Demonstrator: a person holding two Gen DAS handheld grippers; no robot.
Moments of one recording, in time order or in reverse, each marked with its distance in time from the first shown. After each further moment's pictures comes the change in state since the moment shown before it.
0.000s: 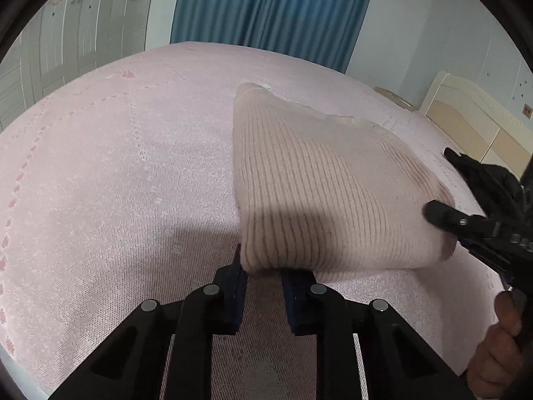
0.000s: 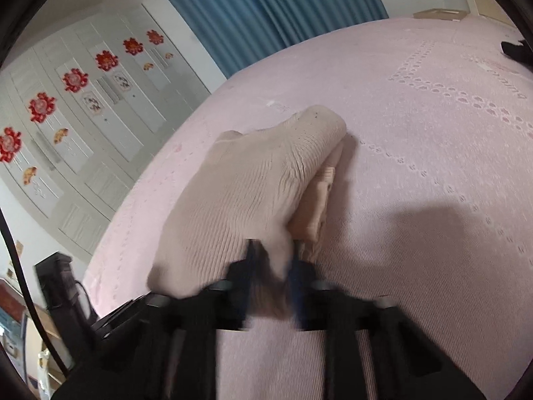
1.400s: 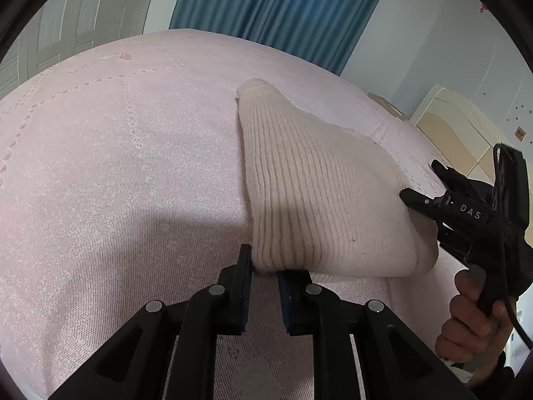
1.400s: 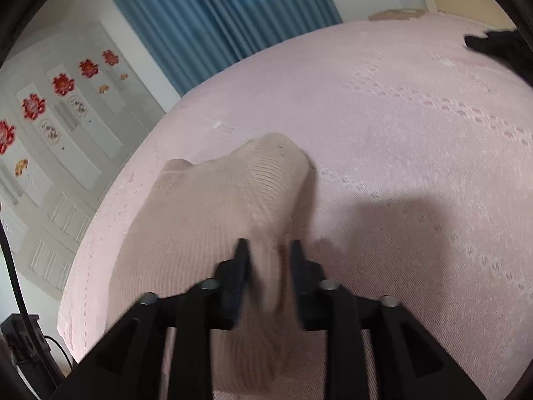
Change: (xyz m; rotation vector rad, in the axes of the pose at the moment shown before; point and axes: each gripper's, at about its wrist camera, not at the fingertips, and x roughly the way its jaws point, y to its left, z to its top) left arm 0.006 0.025 0.007 -0.064 0.032 -0.090; right arm 0.023 -0.022 0.022 0.140 -0.070 -0.169
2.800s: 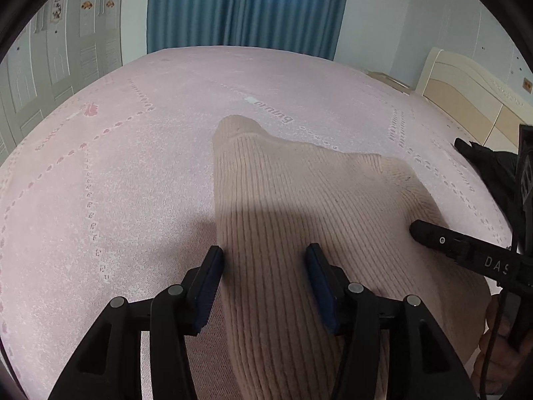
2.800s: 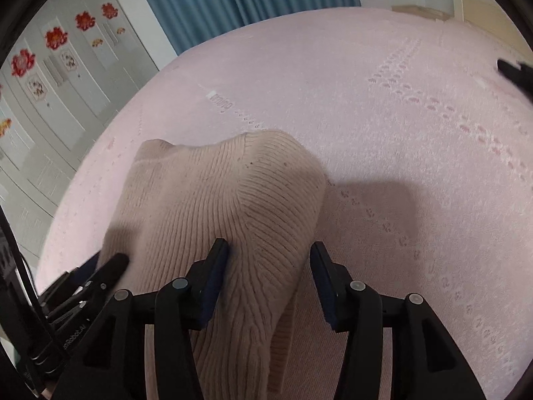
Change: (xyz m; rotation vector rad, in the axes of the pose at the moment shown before) left arm 0.069 -0.030 0.091 0.216 0.010 0.111; right arm 0.039 0.037 0.038 -0.164 0.143 -0.112
